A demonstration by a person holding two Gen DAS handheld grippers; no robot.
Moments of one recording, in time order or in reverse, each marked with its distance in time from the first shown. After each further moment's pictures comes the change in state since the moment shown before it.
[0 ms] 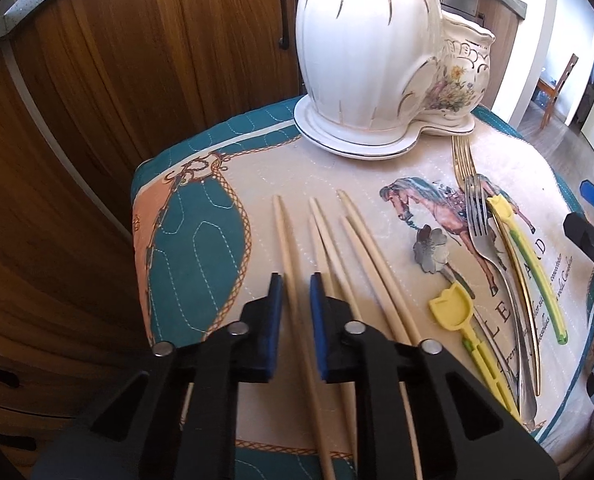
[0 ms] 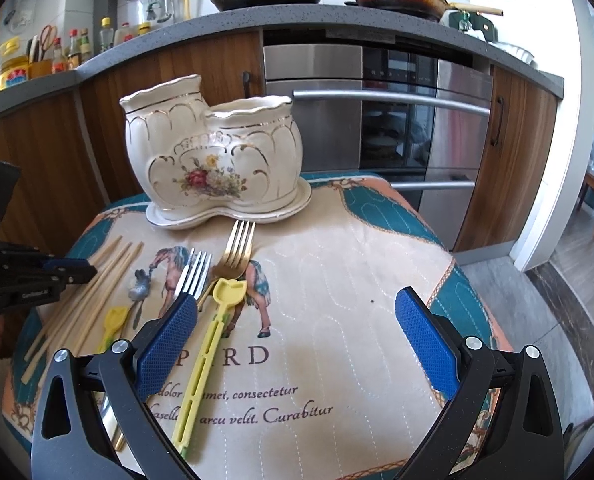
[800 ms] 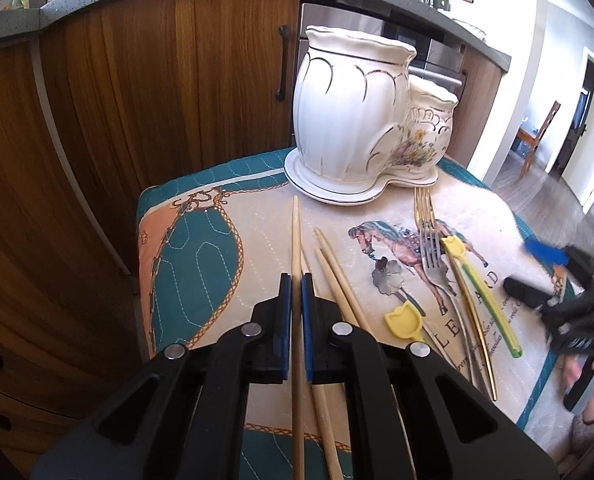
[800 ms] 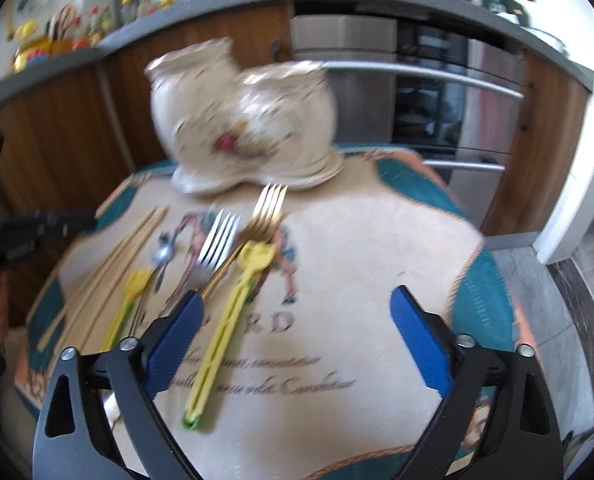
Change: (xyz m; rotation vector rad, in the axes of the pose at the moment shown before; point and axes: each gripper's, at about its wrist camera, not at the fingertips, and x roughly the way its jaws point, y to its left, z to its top) left arm -0.036 0.003 -0.011 -0.077 -0.189 -0.089; right arm 0.010 0.015 -0.010 -0.074 0.143 0.117
